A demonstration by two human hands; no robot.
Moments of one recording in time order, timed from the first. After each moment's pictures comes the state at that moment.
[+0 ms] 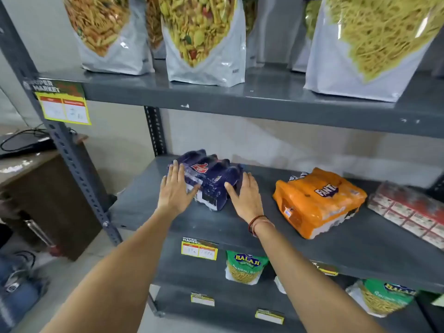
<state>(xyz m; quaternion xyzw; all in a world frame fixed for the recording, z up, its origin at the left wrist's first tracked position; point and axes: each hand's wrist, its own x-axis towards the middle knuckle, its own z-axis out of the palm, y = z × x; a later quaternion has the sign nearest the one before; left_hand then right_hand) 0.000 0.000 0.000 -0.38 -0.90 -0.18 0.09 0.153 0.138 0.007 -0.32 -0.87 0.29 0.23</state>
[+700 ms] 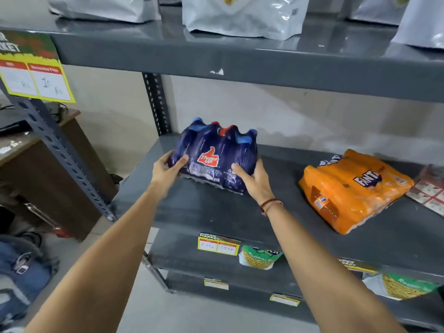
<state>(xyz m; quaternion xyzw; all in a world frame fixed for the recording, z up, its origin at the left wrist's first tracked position) -0.093 -0.004 -0.031 -0.17 -0.71 -0.65 -0.19 0.089 0.154 -0.028 -0.26 -0.71 0.58 0.30</state>
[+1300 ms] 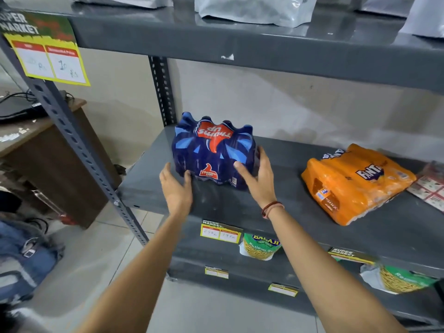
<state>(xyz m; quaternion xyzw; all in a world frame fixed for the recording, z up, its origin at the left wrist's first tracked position) -0.013 -0.021 -0.062 -0.10 -0.81 -0.57 0.01 0.103 0.136 -0.040 -0.24 -0.74 0.51 0.37</state>
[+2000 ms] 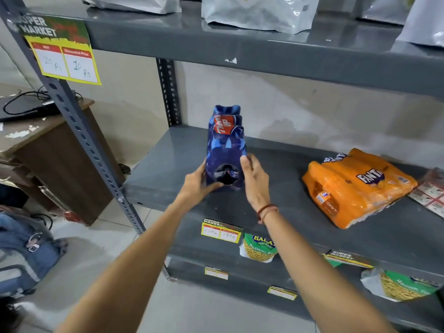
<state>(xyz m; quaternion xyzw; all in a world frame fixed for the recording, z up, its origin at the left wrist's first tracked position) -0.016 -0.007 -0.052 -0.34 -0.76 -0.52 -0.19 0.106 0.108 -0.022 -0.25 -0.73 0.53 0.34</state>
